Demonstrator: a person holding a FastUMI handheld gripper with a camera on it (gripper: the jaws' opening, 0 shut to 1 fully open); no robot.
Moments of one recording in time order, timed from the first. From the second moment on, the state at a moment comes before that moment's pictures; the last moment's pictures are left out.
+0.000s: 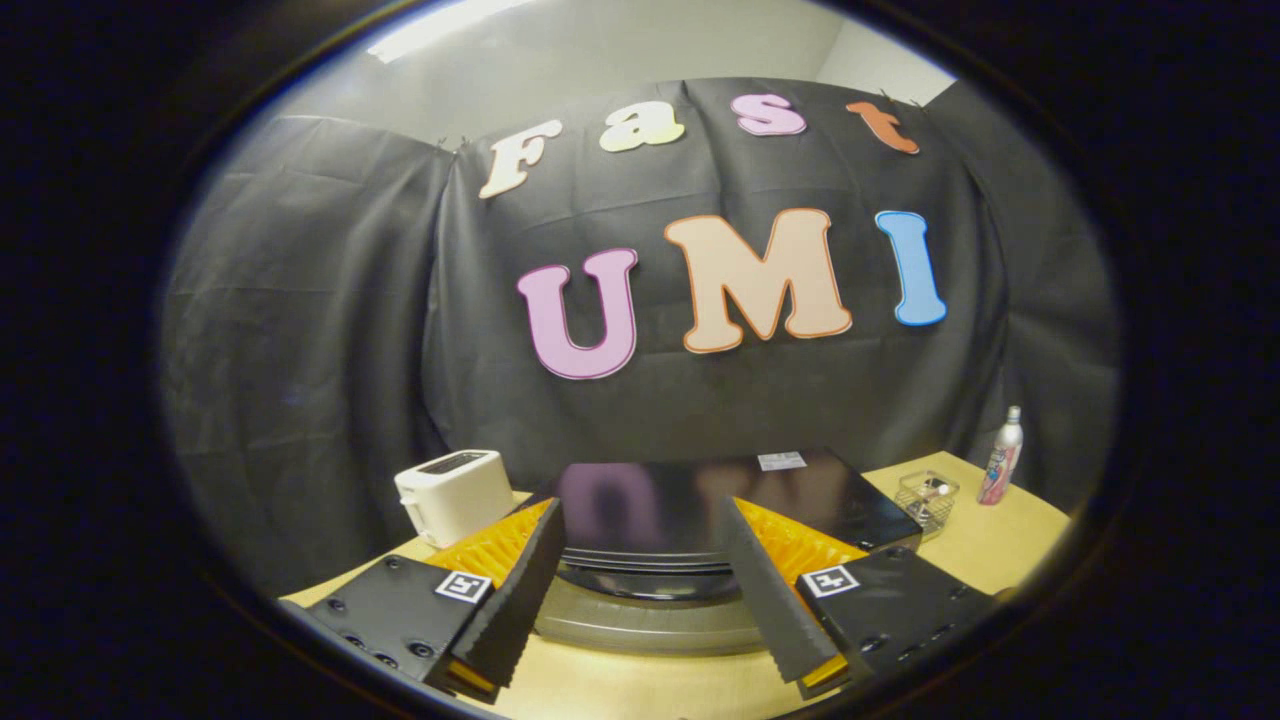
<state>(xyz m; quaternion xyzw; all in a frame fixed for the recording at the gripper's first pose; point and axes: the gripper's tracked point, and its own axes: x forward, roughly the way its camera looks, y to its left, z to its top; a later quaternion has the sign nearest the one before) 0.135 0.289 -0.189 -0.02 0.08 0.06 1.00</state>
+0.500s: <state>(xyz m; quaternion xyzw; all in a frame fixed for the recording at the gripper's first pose) 0.155 0.277 -0.228 -0.04 0.08 0.04 1.00</state>
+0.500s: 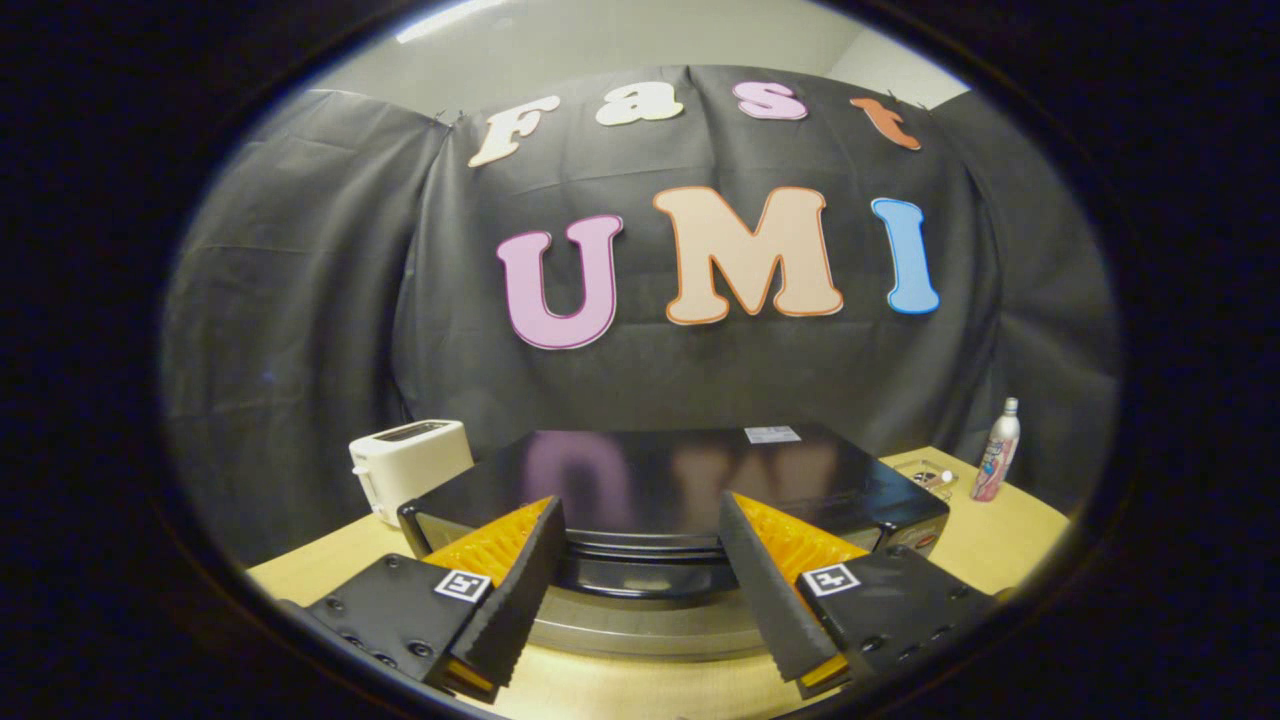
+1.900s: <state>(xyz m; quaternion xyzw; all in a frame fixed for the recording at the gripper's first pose) -0.009 0.254 -0.326 -0.01 0.20 0.02 0.98</state>
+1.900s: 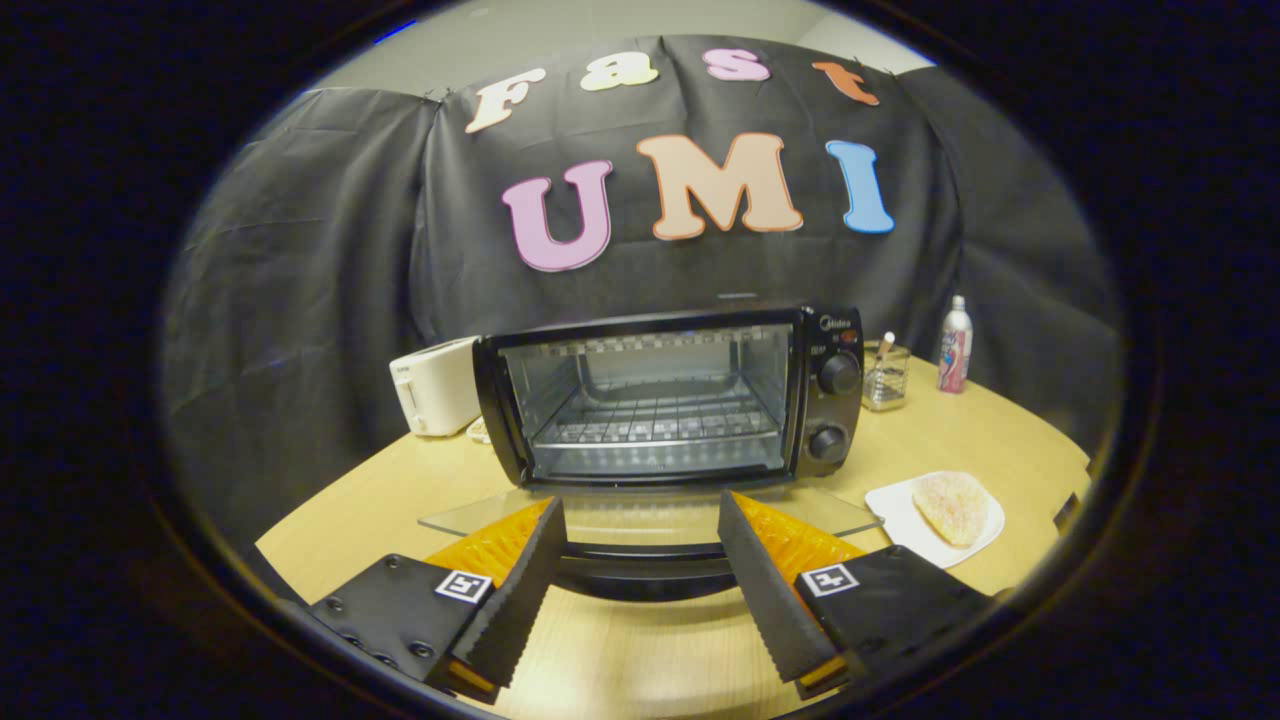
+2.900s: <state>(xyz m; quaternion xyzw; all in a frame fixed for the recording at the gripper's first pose) -0.001 0.238 -0.384 -0.05 0.25 0.02 0.97</state>
